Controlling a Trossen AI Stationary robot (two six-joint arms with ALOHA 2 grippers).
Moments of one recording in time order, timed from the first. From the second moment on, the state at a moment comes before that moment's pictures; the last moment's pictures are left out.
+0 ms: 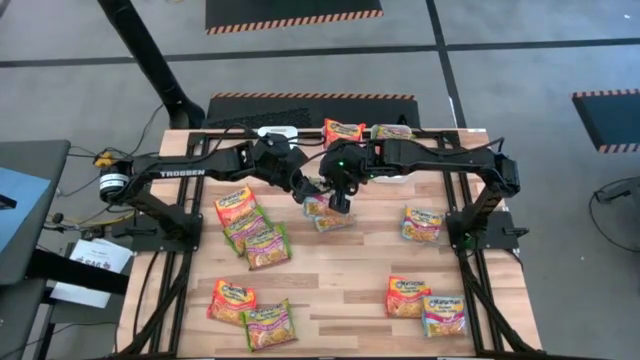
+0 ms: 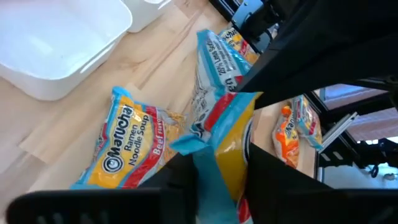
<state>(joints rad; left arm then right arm) 0.27 1.46 1.11 -0.18 0.25 -0.62 -0.14 1.72 1.63 -0.78 0.03 0.02</state>
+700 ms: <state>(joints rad) 0.36 1.41 1.11 -0.35 0.26 -0.43 -0.16 1.72 1.80 -0.95 0.03 0.05</state>
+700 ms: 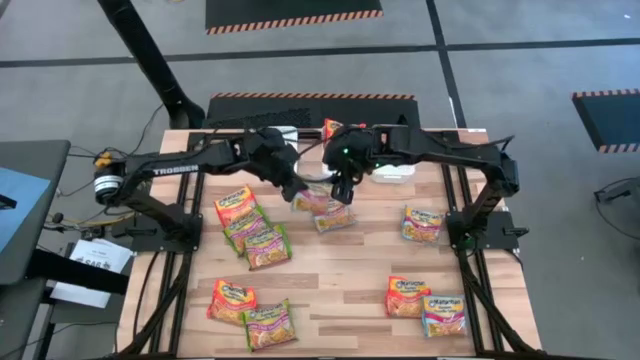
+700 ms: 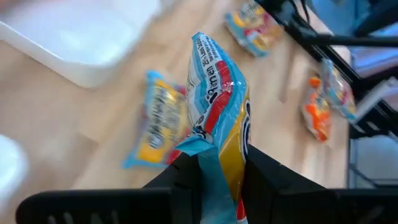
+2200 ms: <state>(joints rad) 1.07 1.65 1.11 -0.23 0.47 0.13 -0.44 1.72 2.00 -1.01 0.03 0.08</state>
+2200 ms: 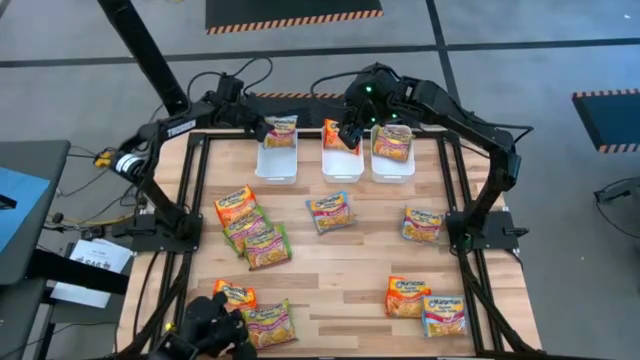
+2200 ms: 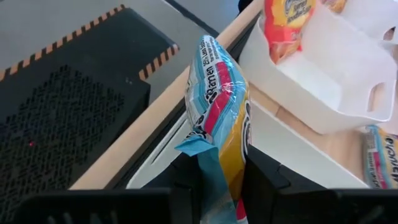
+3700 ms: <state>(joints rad) 1.06 1.65 1.65 -1.06 0.61 0.27 -0.43 1.72 2.00 -1.16 -0.02 0.08</state>
